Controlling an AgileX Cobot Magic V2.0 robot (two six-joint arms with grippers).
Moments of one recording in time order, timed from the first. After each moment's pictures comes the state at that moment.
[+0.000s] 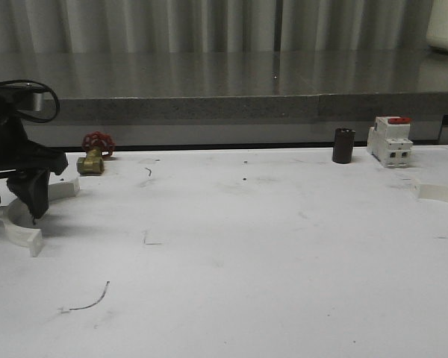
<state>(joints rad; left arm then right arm) -0.15 1.93 -1.25 0.04 0.67 -0.03 0.01 0.76 -0.64 0.03 0.62 0.03</state>
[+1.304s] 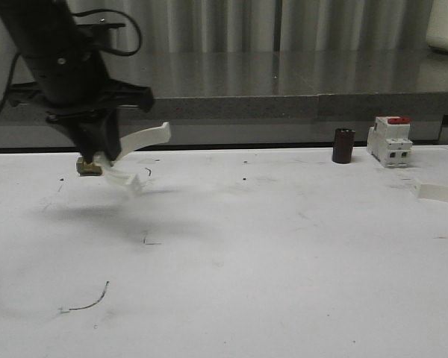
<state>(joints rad) -0.39 1.89 -1.45 0.01 0.77 -0.17 0.01 0.76 -0.64 0.03 0.62 0.03</state>
